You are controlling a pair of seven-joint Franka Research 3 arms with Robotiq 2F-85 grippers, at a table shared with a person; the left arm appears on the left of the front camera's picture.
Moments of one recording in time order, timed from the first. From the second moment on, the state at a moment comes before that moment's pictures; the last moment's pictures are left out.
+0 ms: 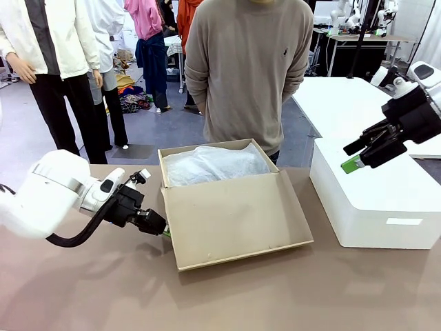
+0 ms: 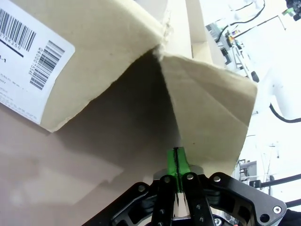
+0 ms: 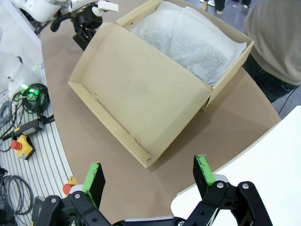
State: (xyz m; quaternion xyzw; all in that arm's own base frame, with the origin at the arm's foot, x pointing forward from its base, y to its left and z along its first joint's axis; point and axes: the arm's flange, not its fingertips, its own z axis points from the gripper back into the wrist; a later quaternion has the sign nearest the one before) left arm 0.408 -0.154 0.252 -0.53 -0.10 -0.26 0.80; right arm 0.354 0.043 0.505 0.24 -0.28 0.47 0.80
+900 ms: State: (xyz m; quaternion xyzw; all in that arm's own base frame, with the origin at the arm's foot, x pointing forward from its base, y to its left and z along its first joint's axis) left arm 0.421 -0.158 0.267 -0.60 -0.08 -0.24 0.76; right arm 0.354 0.043 0.505 0.24 -0.28 0.47 0.80
